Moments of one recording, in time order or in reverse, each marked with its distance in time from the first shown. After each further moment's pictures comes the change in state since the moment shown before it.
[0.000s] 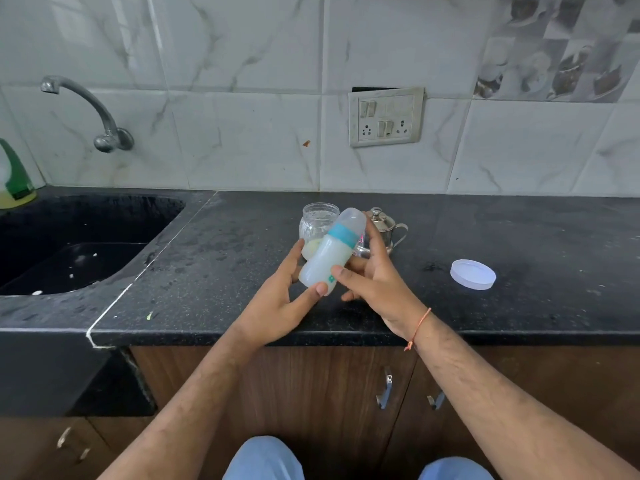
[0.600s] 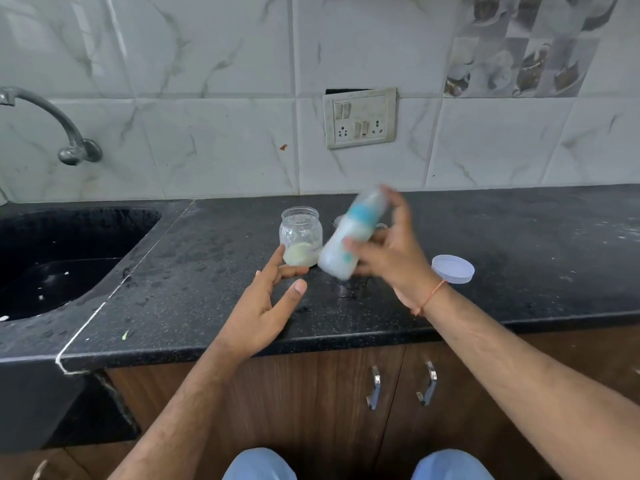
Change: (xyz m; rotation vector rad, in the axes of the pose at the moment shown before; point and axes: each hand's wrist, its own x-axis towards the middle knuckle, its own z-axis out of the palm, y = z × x) left_hand 0.005 -0.002 0.003 -0.013 -0.005 0.028; right_hand 0.011 -0.033 -0.038 0.224 0.292 -0.113
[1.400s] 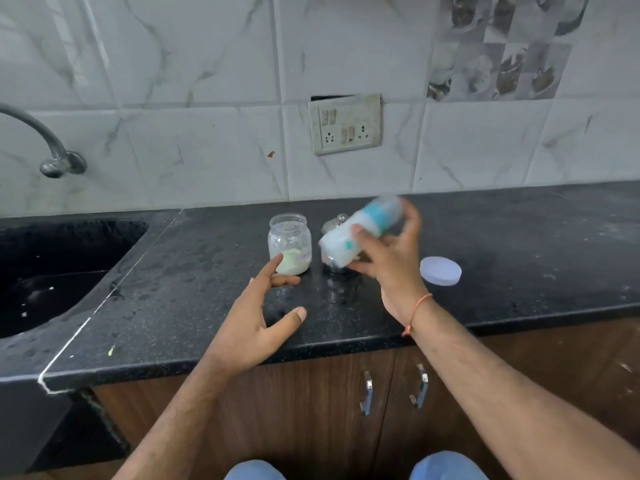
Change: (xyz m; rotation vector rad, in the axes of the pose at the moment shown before) left_hand -0.009 0.008 0.004 0.140 0.008 0.013; right_hand -0.008 0.015 -0.006 0.007 0.138 0.012
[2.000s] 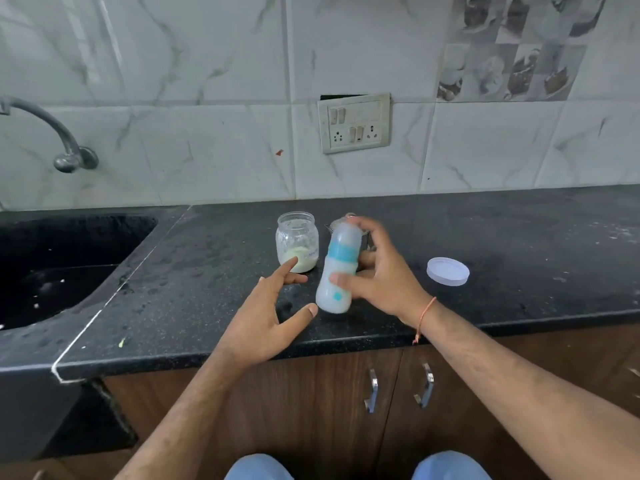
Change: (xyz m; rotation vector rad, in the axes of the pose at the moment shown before) left_hand 0.004 -0.012 0.002 0.084 -0.001 -0.065; right_hand -0.003 0.003 -0.003 -0.419 -0.230 -0.067
